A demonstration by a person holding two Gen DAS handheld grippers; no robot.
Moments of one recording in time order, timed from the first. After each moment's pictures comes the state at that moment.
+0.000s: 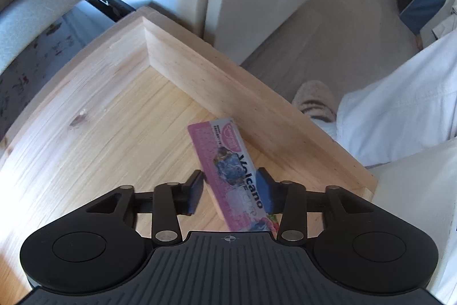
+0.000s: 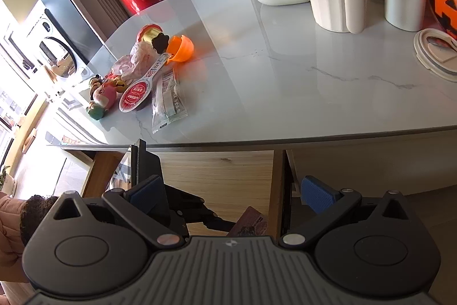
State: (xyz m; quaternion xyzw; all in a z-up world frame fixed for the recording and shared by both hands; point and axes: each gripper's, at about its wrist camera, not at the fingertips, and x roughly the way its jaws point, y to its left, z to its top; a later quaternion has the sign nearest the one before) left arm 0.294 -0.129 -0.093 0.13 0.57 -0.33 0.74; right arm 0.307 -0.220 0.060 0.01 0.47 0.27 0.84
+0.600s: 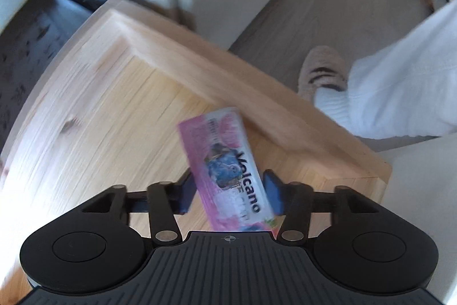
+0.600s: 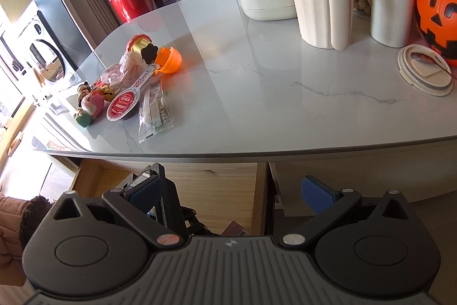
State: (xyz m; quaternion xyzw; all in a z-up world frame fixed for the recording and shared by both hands) left arm 0.292 -0.157 -0.096 0.20 0.60 -0.31 0.70; right arm 0.305 -0.220 0.064 -0.01 0.44 0.24 0.86
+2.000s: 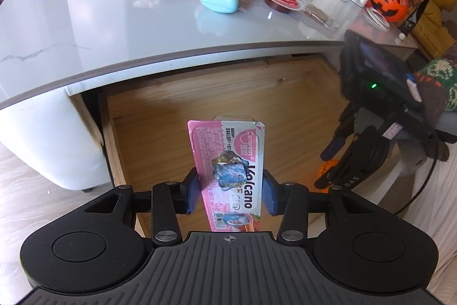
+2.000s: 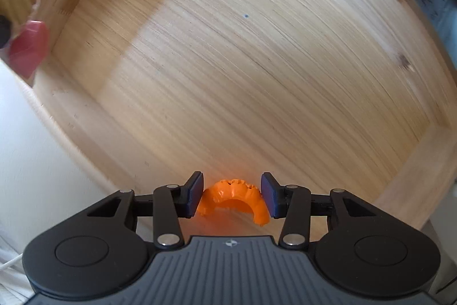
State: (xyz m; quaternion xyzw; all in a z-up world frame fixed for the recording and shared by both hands) left arm 0.182 0.142 0.011 -0.04 0.50 -0.16 0.85; right arm 0.262 0.020 -0.099 -0.36 0.70 0.29 0.55
